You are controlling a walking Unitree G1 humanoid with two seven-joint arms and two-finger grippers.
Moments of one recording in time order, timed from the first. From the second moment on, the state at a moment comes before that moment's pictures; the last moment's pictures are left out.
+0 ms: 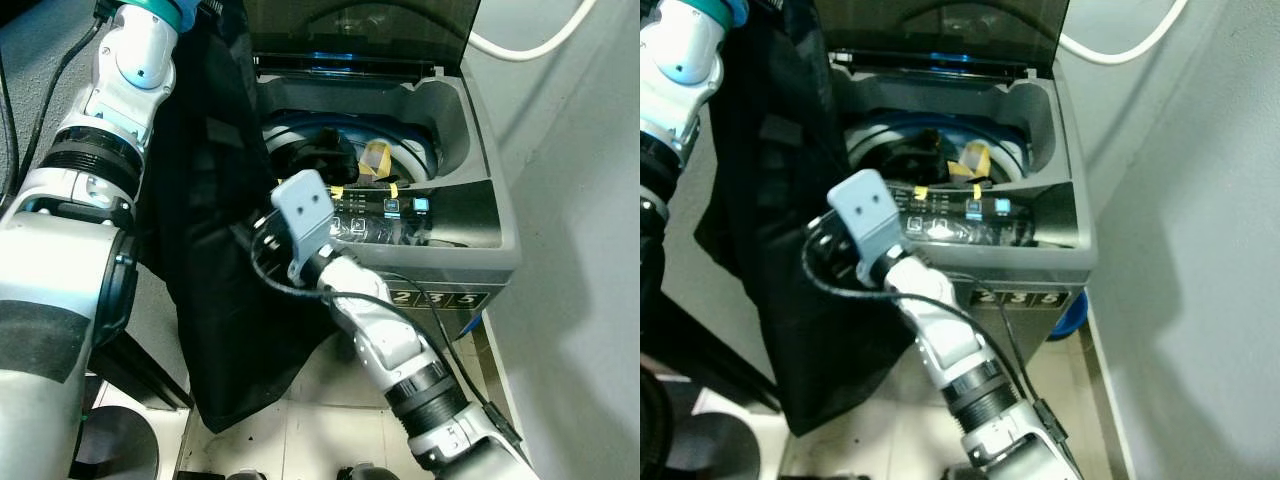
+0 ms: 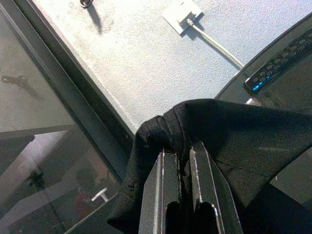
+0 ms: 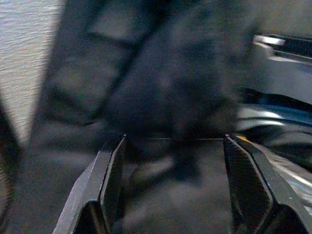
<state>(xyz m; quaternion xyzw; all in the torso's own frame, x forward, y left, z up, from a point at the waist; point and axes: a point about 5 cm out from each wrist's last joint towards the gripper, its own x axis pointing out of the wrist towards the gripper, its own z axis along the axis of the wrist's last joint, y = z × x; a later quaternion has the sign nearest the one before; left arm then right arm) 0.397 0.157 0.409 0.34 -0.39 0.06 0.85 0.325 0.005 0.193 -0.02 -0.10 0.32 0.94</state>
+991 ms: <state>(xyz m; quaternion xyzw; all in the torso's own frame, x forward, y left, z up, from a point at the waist) 0.398 0.158 0.405 0.35 -0.39 0.06 0.85 0.305 0.030 0.176 -0.05 -0.07 0.41 0.91</state>
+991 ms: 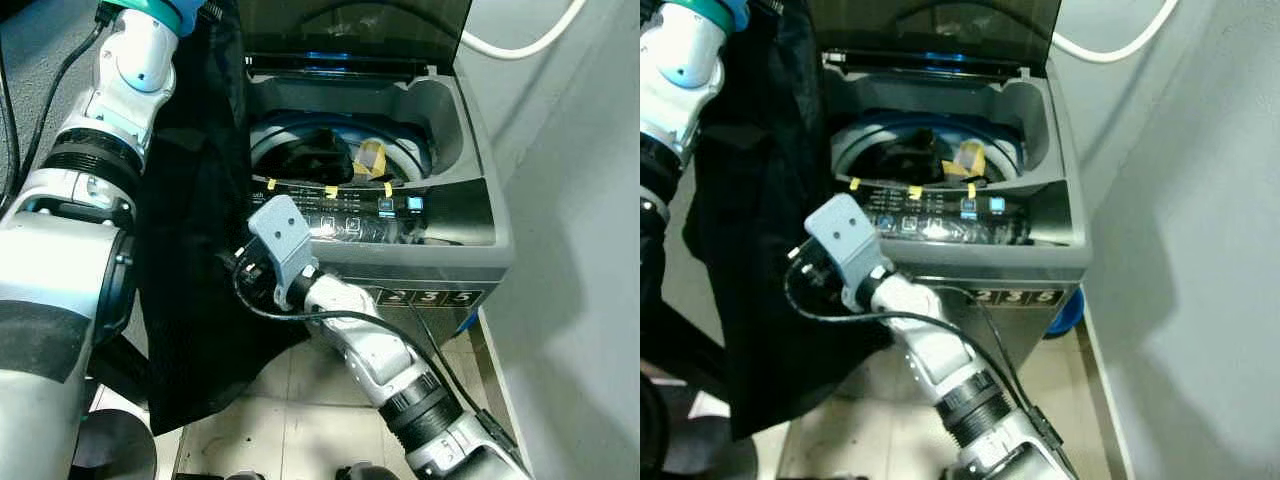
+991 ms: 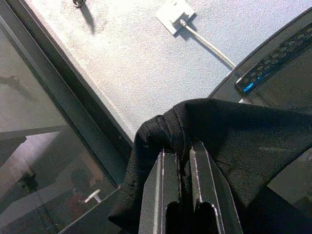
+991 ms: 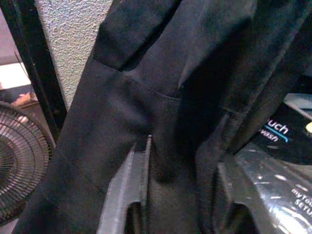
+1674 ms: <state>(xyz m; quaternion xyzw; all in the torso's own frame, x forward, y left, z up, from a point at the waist) 0.397 0.157 0.407 0.34 -0.40 0.05 0.85 0.318 0.013 0.205 0.03 -0.09 0.39 0.92</state>
